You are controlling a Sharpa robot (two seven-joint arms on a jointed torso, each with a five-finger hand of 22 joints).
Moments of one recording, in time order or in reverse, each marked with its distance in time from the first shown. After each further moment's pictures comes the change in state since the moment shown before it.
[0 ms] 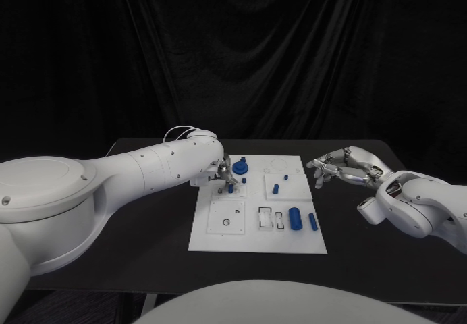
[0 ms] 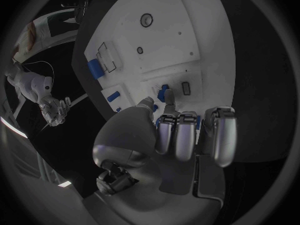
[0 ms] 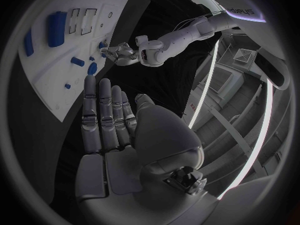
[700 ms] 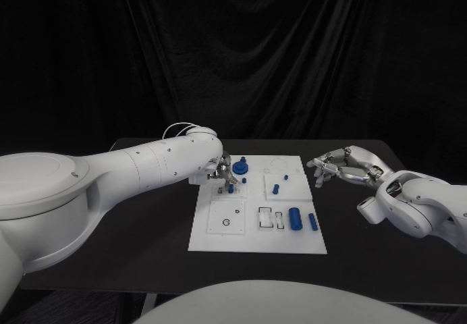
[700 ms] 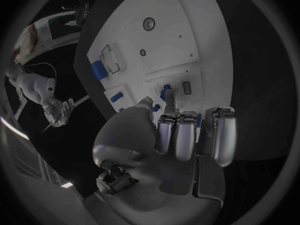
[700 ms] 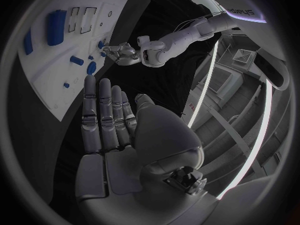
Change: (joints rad) left arm 0.018 -0.024 0.000 0.043 0.000 0.019 -0.005; left_hand 0.000 0.000 -0.022 0.017 -0.042 -0.007 0.007 -0.016 -0.021 0.003 0.003 0.000 0.000 0.002 0.005 0.000 0.000 0.000 -0.004 0.004 0.007 0.000; right arm 0.000 0.002 0.000 -0.003 0.000 -0.004 0.011; right_hand 0.000 0.000 0.000 0.000 0.000 0.000 0.000 0.000 0.001 0.000 0.000 0.000 0.001 0.000 0.000 0.000 0.001 0.000 0.000 0.000 0.000 0.000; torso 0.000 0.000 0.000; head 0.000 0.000
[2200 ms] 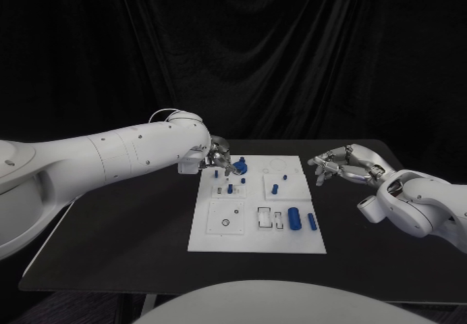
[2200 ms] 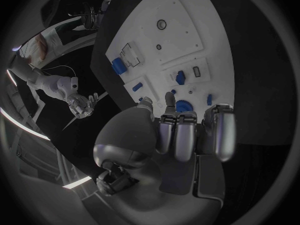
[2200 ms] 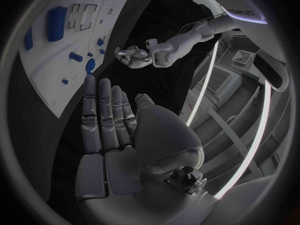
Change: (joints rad) left arm 0.095 -0.148 0.000 0.202 -0.003 -0.023 0.107; left_hand 0.009 0.030 -0.031 0.007 -0.026 -0.066 0.013 0.018 0.092 -0.004 0.004 0.000 0.003 0.000 0.008 0.000 0.000 0.000 -0.028 0.011 -0.022 0.000; right arm 0.000 -0.011 0.000 0.005 0.000 -0.019 0.020; right_hand 0.000 0.000 -0.005 0.000 0.000 0.000 0.000 0.000 0.003 -0.003 -0.003 0.000 0.006 0.000 0.000 0.000 0.005 0.000 -0.001 0.001 0.000 0.000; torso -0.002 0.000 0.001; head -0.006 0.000
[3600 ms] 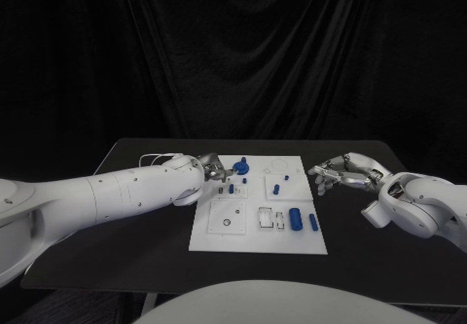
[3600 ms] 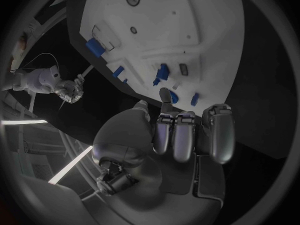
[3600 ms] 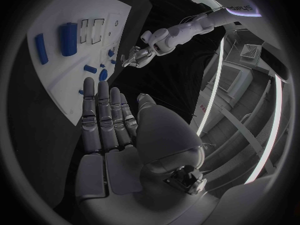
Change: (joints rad) left arm -0.162 -0.108 -0.001 0.150 -0.038 -0.624 -0.028; left_hand -0.164 -0.022 -0.070 0.005 0.084 0.182 -0.057 -0.017 0.017 0.004 -0.046 0.003 -0.001 -0.004 -0.054 0.000 0.000 0.000 0.007 -0.064 -0.015 -0.001; right arm 0.000 0.003 0.000 -0.020 0.000 0.098 -0.134; right_hand -0.029 0.008 -0.010 -0.001 -0.078 -0.041 0.012 -0.019 0.000 -0.056 0.016 -0.008 0.017 -0.055 0.028 -0.039 0.008 0.000 -0.047 0.018 -0.017 -0.002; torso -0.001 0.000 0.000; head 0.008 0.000
